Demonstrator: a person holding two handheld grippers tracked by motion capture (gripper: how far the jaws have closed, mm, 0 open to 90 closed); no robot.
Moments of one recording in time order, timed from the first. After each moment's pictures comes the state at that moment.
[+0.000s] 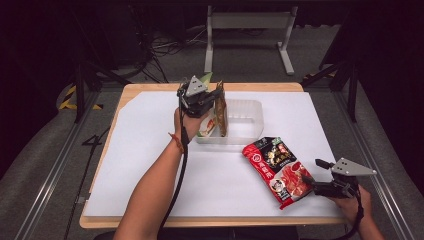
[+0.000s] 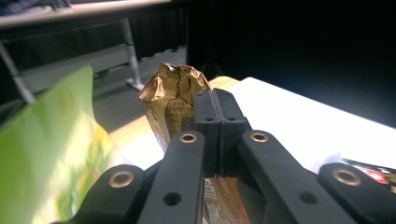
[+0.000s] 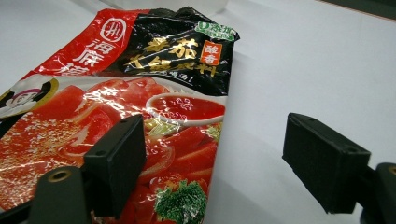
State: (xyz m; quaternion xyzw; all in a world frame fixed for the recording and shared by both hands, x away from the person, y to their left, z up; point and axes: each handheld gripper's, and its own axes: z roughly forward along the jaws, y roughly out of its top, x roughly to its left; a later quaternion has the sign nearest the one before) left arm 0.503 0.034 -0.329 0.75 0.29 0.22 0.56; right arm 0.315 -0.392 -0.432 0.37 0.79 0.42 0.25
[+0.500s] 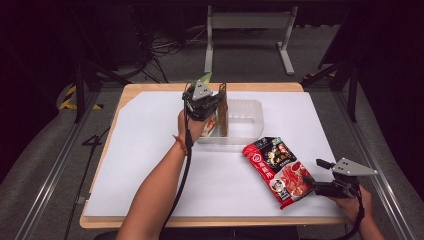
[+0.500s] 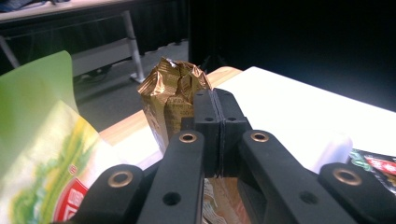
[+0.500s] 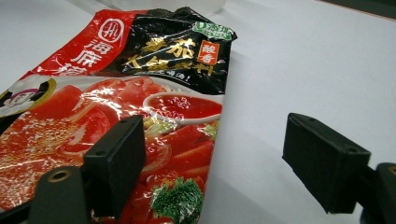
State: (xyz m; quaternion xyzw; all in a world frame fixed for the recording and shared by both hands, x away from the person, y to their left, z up) left arm 0.499 0.029 -0.344 0.76 0.28 0.22 0.55; right arm 0.315 -0.394 -0.432 0.37 0.79 0.42 0.25
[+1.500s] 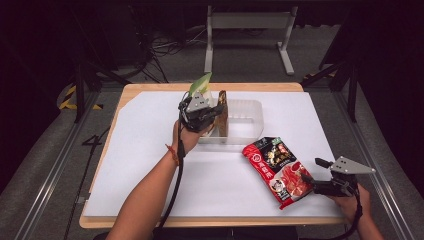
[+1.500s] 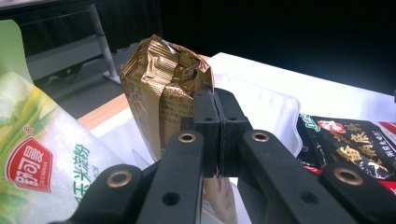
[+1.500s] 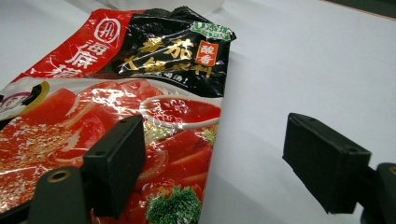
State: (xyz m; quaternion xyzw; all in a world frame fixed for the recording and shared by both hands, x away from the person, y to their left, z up) left arm 0.475 0.040 -0.357 0.77 0.24 0.18 0.55; right arm 0.319 -0.392 -0.432 0.38 0.79 0.42 0.25
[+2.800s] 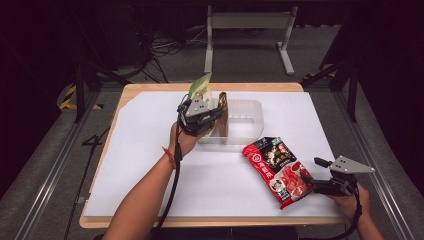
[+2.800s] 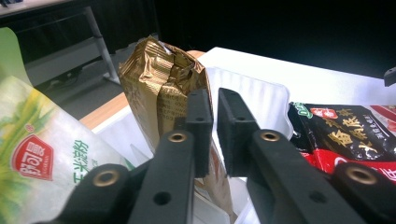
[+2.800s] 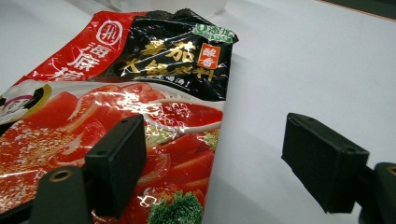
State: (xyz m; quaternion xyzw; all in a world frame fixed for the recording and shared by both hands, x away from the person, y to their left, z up) left arm 0.462 0.046 -0.351 0.79 0.22 0.20 0.54; right arm 0.321 -0.390 -0.431 0.37 0.79 0.42 0.25
